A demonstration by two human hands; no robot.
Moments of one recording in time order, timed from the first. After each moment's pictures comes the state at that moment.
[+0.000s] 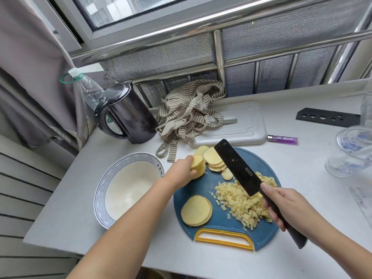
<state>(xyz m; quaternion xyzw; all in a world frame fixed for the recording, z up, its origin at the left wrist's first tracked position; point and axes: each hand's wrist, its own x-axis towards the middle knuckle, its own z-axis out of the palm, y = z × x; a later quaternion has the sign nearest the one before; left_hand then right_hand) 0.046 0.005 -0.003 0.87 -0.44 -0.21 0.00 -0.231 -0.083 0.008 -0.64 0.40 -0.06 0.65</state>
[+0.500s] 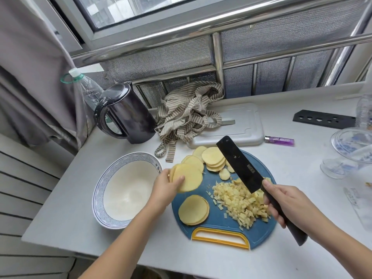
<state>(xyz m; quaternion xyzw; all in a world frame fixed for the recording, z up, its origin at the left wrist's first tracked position) 0.020 0.064 -0.003 0.86 -0.20 -0.25 0.40 -0.239 -0.090 0.012 -0.64 0.40 -0.07 0.65</state>
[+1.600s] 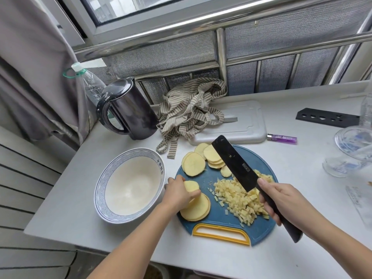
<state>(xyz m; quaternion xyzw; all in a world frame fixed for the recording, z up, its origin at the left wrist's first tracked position) 0.003 0.057 -0.031 0.93 -0.25 -0.26 0.09 -0.230 -0.083 0.015 -0.65 0.40 -0.05 0.64</state>
